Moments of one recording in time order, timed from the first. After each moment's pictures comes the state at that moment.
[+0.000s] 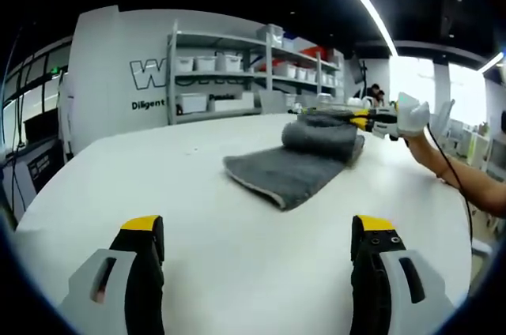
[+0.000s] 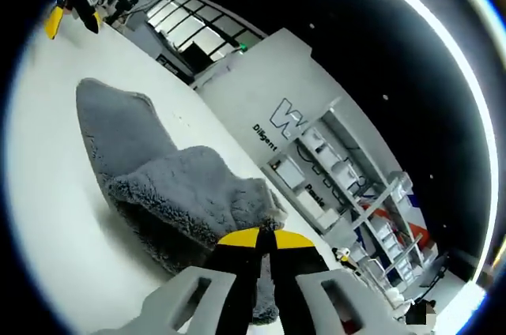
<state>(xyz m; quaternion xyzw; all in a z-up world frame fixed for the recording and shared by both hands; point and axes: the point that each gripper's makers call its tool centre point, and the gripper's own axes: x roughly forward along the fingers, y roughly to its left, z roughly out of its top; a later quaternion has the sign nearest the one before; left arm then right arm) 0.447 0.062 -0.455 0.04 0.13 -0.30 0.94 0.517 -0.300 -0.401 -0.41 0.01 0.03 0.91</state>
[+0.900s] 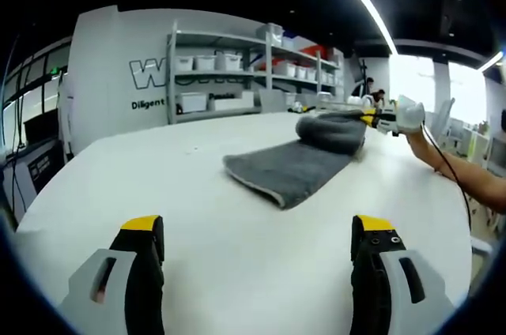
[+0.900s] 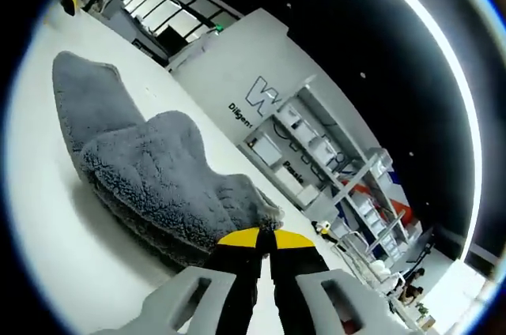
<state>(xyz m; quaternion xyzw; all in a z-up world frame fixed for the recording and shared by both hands) 0.446 0.062 -0.456 0.05 0.13 -0.30 0.94 0.514 -0.385 -0.407 -0.39 0.04 -0.04 0.92</state>
